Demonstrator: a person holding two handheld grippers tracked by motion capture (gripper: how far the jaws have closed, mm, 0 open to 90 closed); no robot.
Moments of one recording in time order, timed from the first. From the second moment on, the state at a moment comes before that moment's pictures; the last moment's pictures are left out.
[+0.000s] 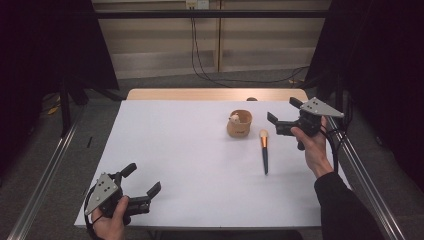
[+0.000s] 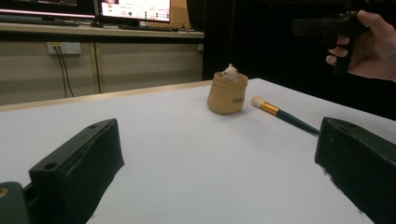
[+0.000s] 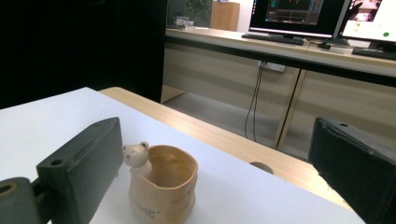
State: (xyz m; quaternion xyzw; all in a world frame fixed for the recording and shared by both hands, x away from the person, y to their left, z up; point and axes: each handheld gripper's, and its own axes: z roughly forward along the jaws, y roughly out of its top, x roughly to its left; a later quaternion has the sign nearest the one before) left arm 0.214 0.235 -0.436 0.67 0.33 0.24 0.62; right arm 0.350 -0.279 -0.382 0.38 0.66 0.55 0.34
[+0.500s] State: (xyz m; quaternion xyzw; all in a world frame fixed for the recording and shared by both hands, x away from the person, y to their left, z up) left arm 0.215 0.237 -0.436 0.67 0.34 0.24 0.61; right arm 0.358 -0.281 -0.385 0.42 0.68 0.50 0.33
